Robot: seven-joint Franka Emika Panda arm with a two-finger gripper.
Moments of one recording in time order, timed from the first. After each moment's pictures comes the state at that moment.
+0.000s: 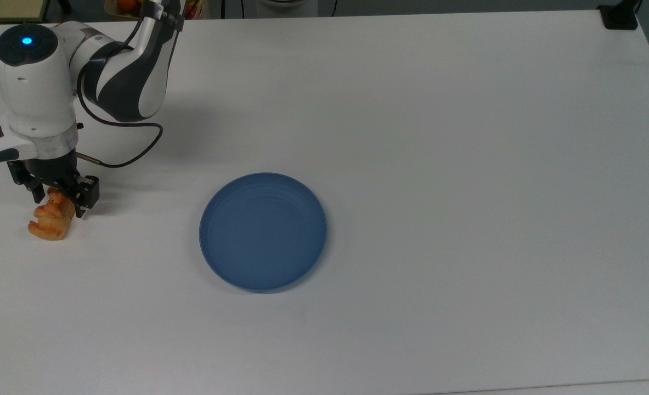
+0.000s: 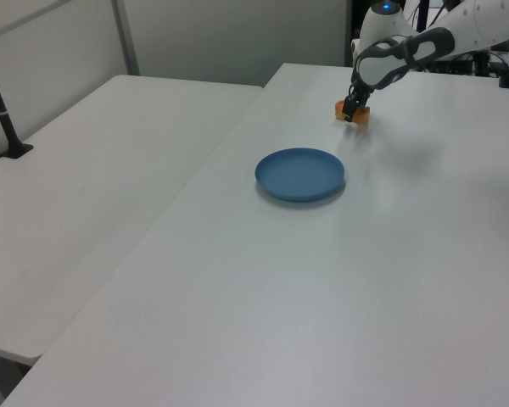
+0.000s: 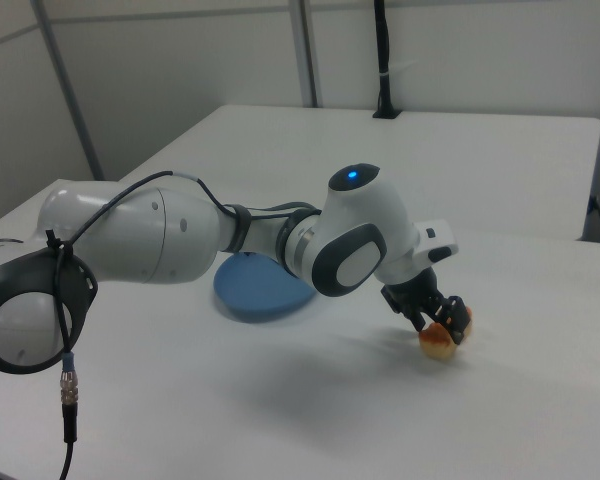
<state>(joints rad) -0.09 0.76 -0.37 -1.39 0.15 2.46 -0.23</state>
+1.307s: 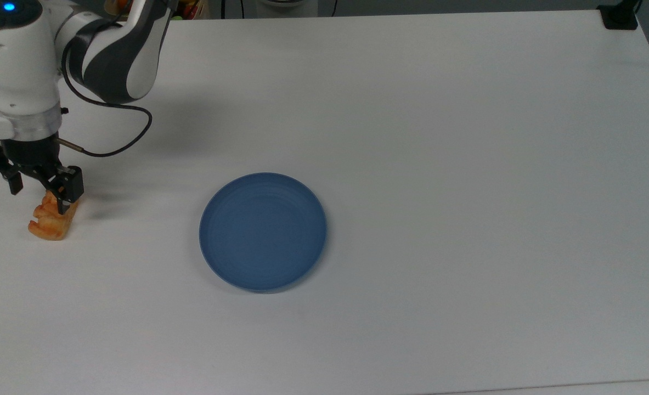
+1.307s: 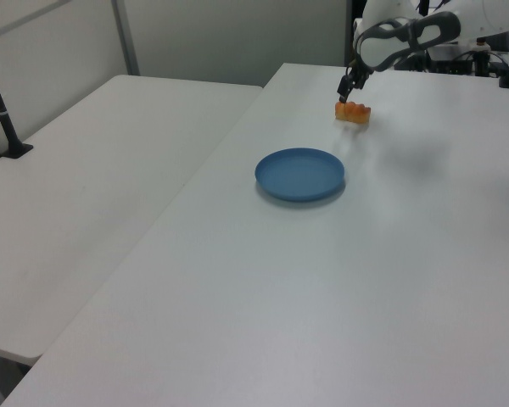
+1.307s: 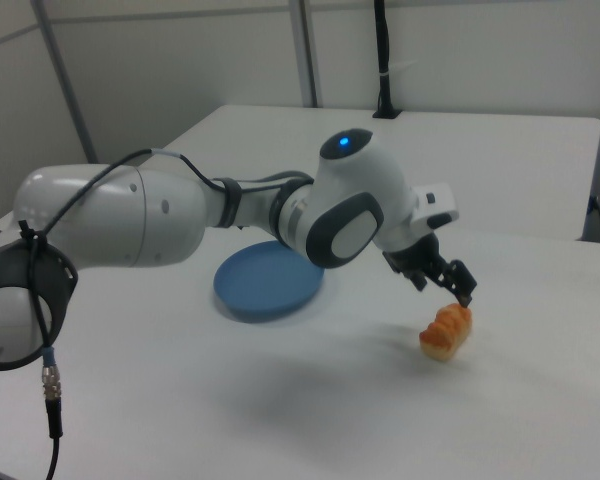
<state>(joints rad) -0.09 0.70 -0.37 -1.37 0.16 2.46 -0.18</state>
